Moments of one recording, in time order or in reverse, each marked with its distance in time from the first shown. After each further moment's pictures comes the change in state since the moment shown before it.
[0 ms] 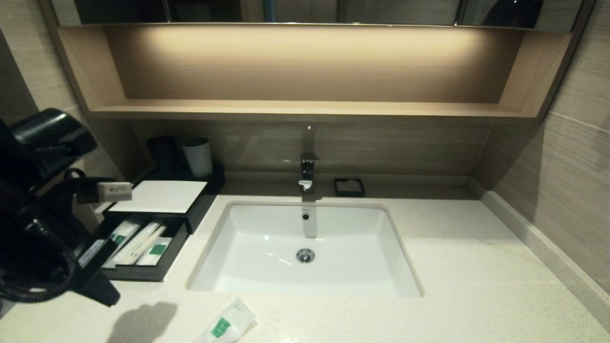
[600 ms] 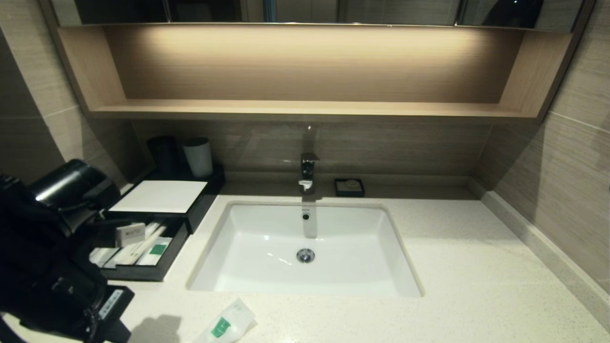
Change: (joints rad) left arm -0.111 -0.073 0.315 -0.244 0.079 -0.095; right arm 0.000 0.000 0.000 0.000 0.000 0.000
